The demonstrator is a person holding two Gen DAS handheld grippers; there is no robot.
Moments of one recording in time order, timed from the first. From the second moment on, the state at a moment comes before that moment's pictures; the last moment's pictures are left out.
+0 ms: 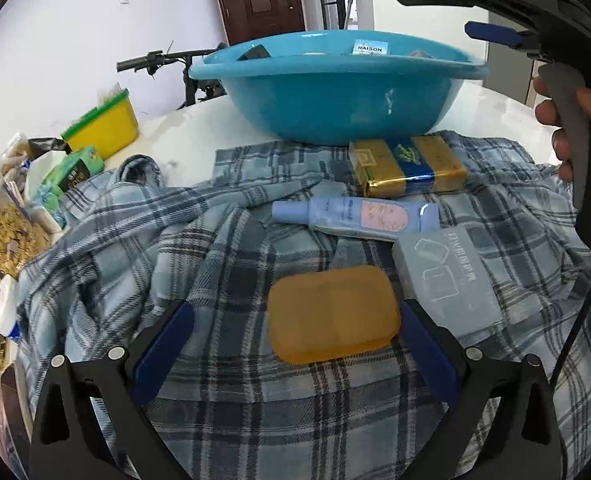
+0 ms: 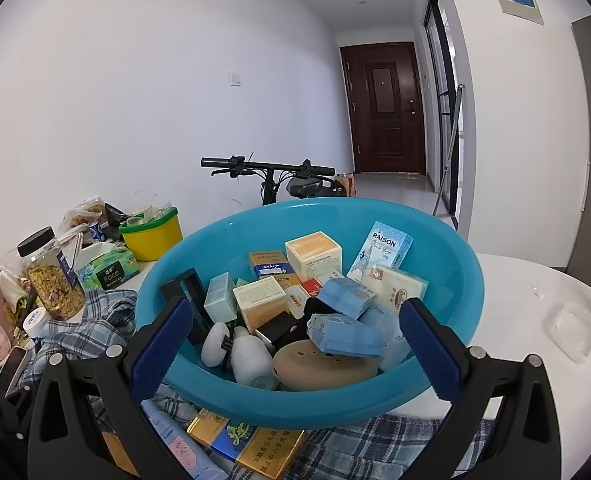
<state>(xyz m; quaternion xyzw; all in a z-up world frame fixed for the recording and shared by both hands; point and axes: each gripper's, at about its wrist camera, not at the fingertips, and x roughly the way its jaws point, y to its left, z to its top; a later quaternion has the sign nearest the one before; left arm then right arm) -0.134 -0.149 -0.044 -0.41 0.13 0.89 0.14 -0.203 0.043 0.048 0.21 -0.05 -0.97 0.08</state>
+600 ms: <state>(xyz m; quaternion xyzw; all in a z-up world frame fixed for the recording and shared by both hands) -0.126 -0.163 -0.033 -0.38 0.07 0.90 0.18 -0.199 0.037 0.051 0.21 -0.04 -0.97 0.09</state>
